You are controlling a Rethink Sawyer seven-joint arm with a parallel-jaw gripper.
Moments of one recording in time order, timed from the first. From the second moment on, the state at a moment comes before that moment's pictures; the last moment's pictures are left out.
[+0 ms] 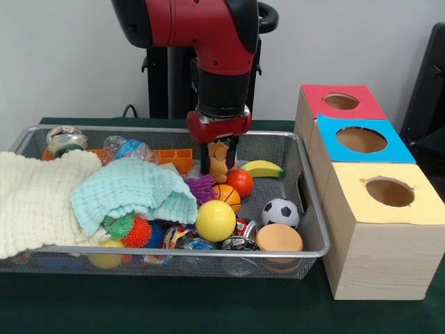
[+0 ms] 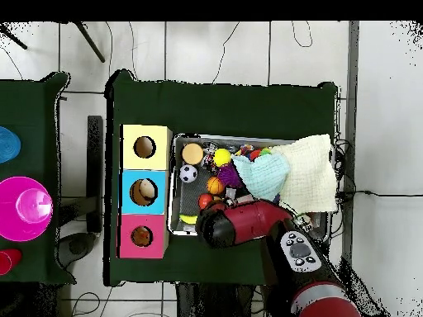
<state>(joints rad) -0.40 -0.56 0.17 1.82 -0.59 0.29 1.49</state>
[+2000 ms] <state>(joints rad) -0.37 -0.76 0.15 1.86 -0.42 0.46 1.49</state>
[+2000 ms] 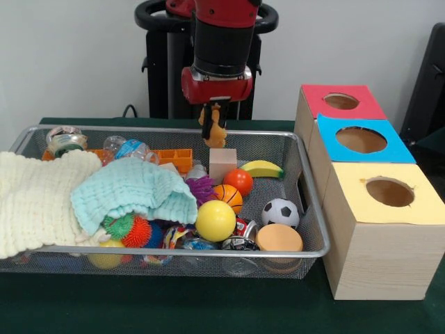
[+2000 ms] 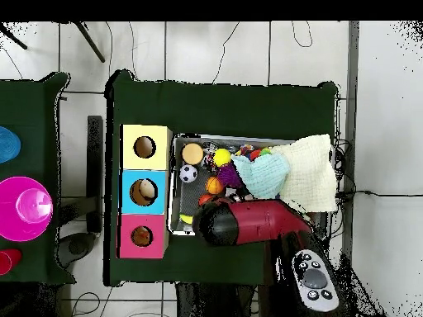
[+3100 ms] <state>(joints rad) -0.17 -0.88 0.13 1.90 -0.28 0.51 1.49</state>
